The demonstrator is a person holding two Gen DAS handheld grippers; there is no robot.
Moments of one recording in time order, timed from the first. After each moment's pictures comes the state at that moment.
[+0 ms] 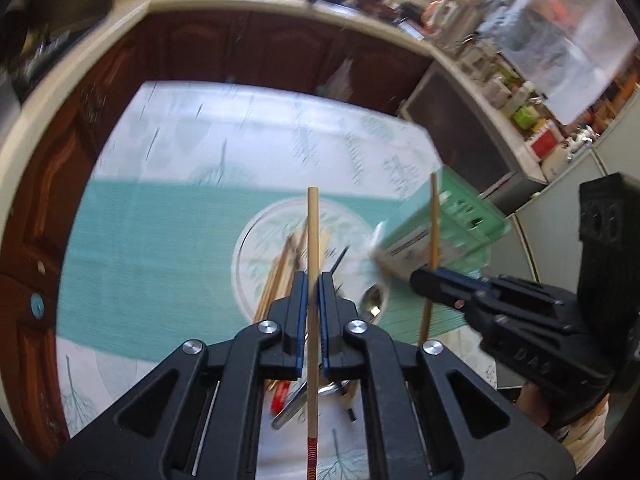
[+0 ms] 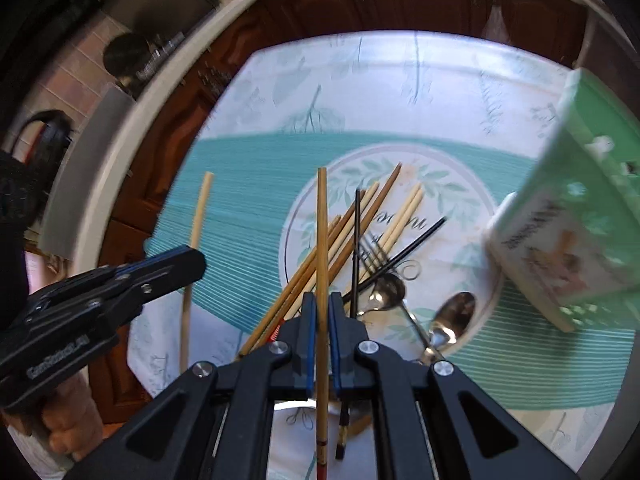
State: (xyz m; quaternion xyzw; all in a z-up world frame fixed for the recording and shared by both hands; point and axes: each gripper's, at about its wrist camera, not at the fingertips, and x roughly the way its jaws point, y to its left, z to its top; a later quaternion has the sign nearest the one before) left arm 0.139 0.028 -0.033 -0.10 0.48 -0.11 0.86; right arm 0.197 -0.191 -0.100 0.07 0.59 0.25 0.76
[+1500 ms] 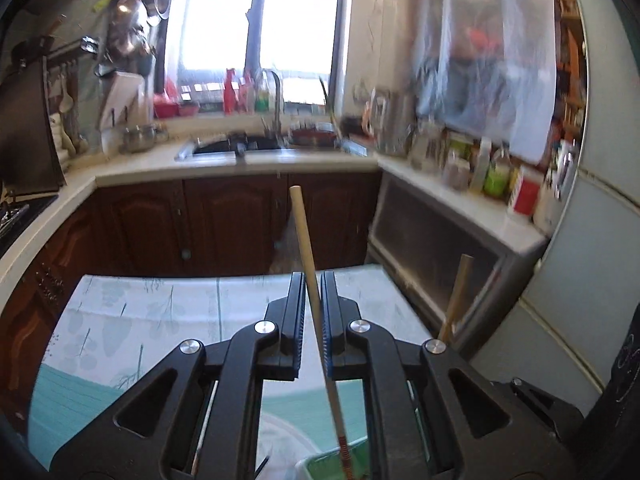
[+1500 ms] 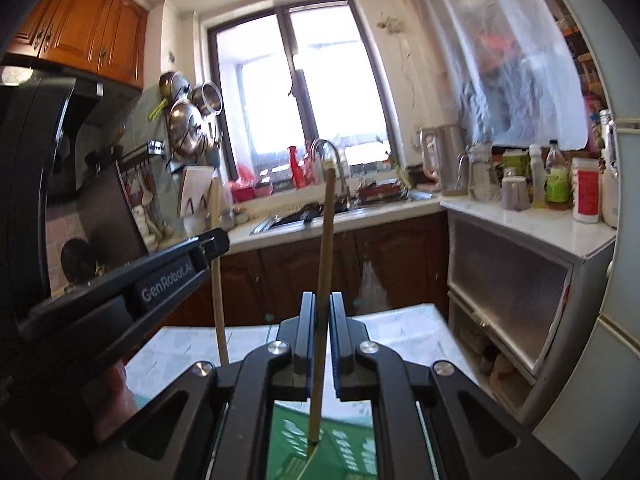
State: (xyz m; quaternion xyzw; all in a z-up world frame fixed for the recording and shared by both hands) left arm 0.269 -0.154 -0.045 -0.01 0.27 -0.12 0.96; right arm 0.196 -0.334 -0.045 0.11 0.17 0.07 0.98
